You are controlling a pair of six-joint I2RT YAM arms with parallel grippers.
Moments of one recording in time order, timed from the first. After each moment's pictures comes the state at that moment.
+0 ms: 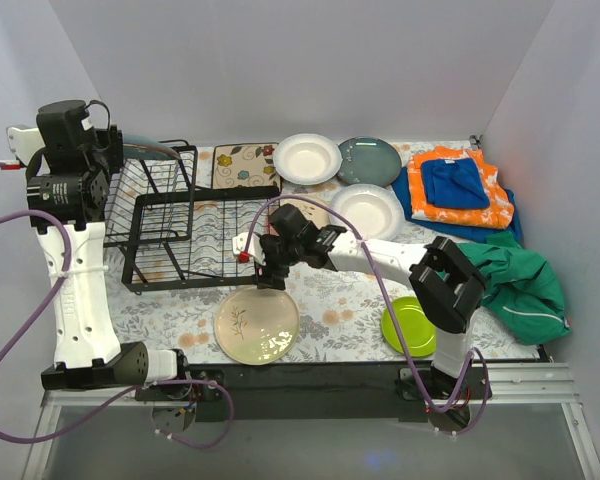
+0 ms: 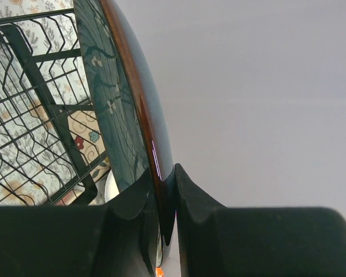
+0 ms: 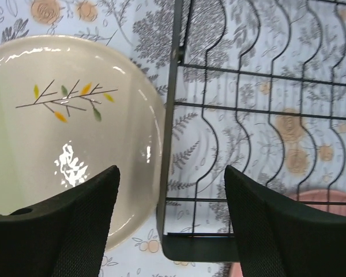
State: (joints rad) left arm 0.09 1.32 1.95 -1.02 -0.32 -1.34; right arm 0.97 1.86 1.34 -0.19 -0.52 -0.61
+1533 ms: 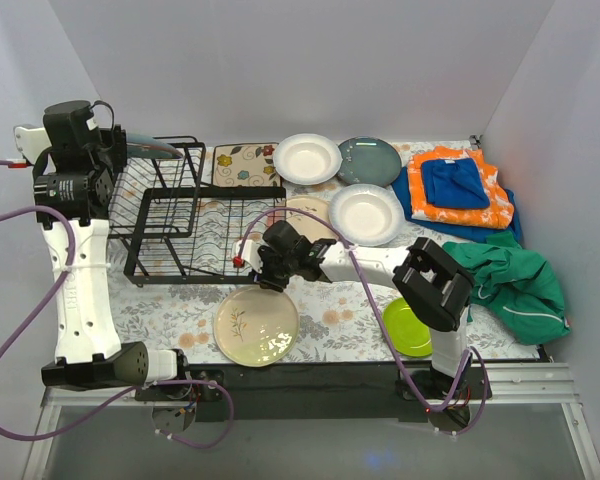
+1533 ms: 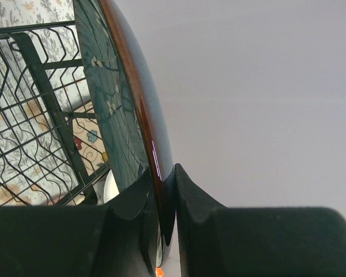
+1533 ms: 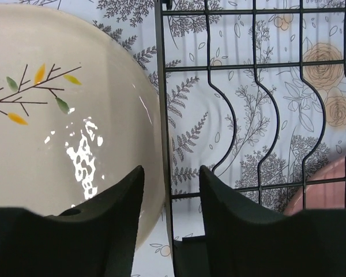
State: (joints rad) left arm 0.09 1.32 1.89 -0.95 -0.31 -1.34; right arm 1.02 1.92 1.26 -0.13 -0.30 -0.43
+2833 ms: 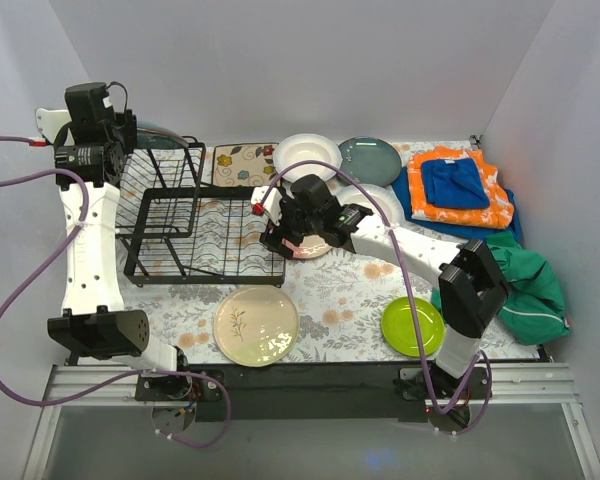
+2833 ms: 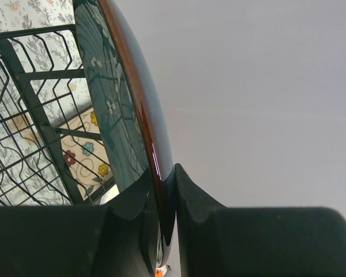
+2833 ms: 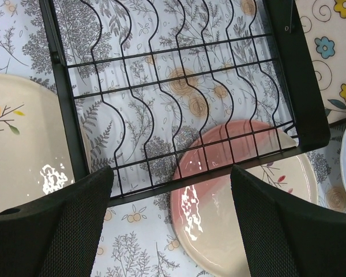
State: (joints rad) left arm 0.09 1.49 1.93 -0.84 -0.31 -1.34; right arm 0.87 1.75 1.38 -0.22 -0.31 -0.42
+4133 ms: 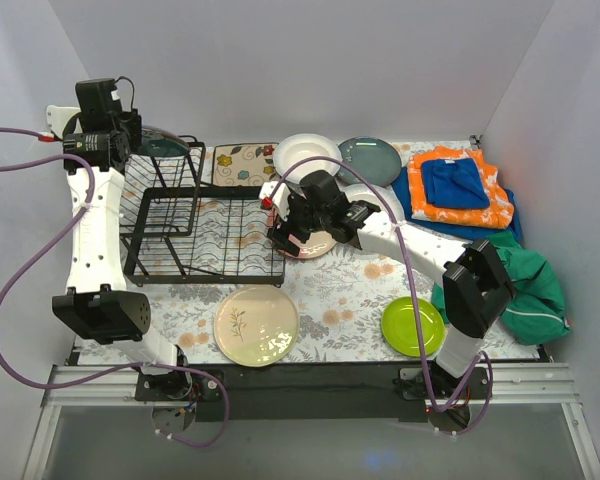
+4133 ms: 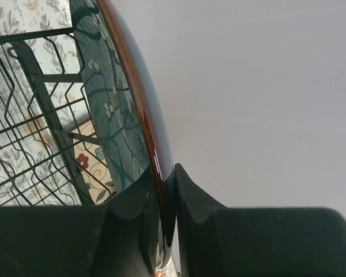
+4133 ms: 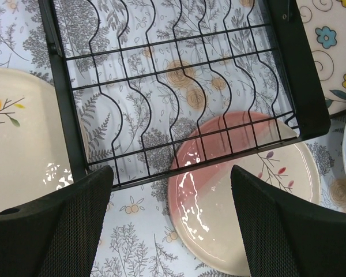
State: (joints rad) left arm 0.09 1.60 1.98 -0.88 -0.32 -1.34; right arm 0.82 1.73 1.36 -0.23 -0.35 -0.41
